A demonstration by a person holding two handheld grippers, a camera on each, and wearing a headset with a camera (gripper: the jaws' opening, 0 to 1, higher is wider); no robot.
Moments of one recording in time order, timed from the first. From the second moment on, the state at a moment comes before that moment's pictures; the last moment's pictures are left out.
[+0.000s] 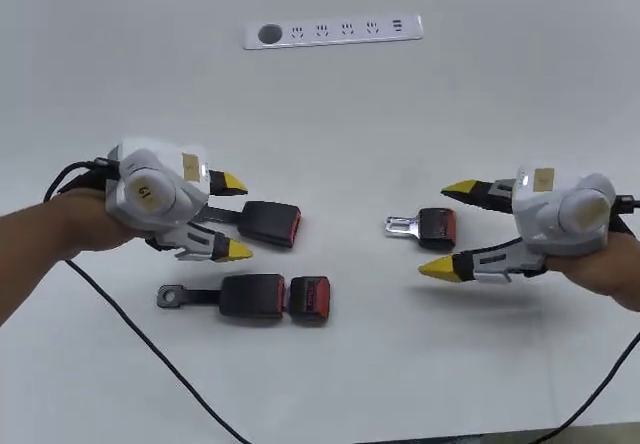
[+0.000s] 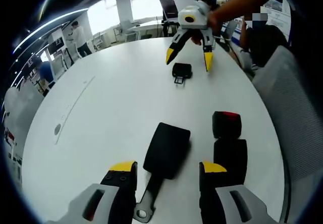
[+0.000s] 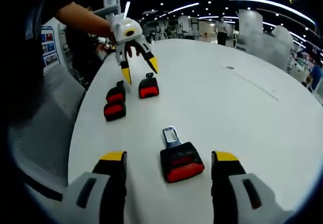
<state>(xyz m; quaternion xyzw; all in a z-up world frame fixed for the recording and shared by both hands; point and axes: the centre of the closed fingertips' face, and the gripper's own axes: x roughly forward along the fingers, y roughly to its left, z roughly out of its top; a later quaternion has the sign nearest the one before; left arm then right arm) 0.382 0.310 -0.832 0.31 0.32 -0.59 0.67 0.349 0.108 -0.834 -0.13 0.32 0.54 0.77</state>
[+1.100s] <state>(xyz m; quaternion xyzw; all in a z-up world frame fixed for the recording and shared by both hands) 0.392 0.299 -0.855 0.30 0.32 -0.63 0.65 0.361 0.095 -0.851 -0.19 0.34 0.58 0.71</state>
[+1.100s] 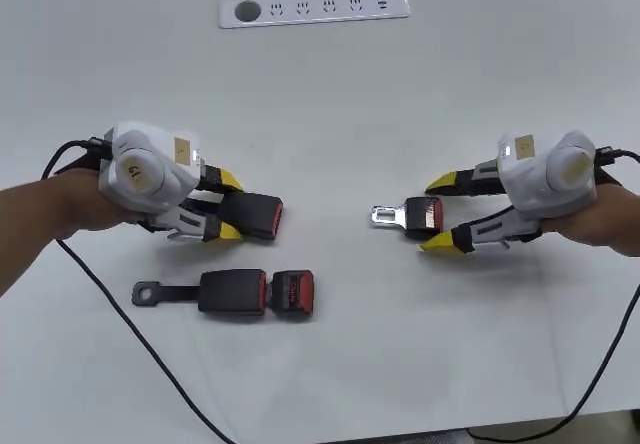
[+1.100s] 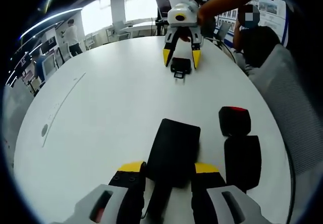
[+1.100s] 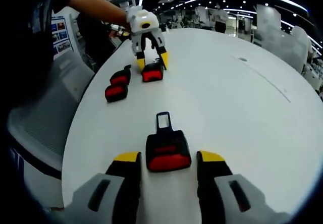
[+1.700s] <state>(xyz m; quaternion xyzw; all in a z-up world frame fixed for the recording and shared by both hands) 0.391 0.302 -0.854 0.30 0.35 -0.58 0.68 0.362 0.091 -0.851 -0.18 0.30 0.59 0.72</state>
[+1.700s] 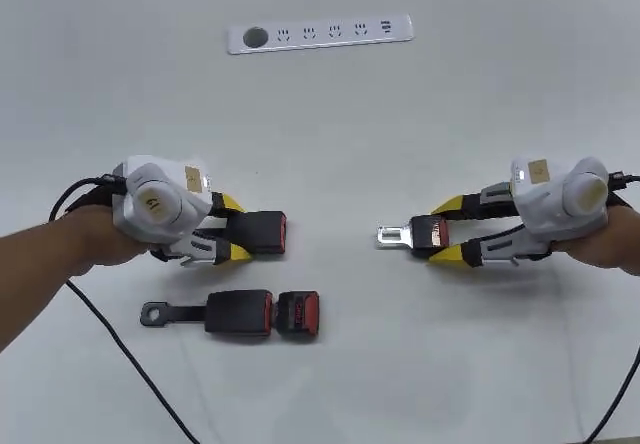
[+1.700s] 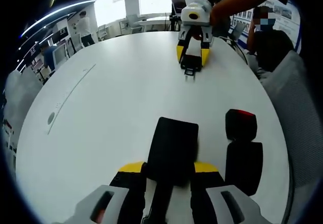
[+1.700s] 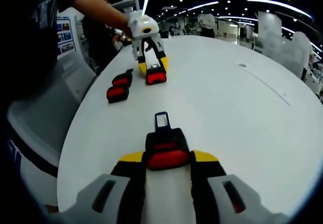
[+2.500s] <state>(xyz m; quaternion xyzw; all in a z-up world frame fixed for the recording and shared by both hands) 0.390 0.303 -0.855 0.30 0.36 -0.58 0.67 0.369 0.118 -0.852 -0.15 0.28 0.59 0.74</state>
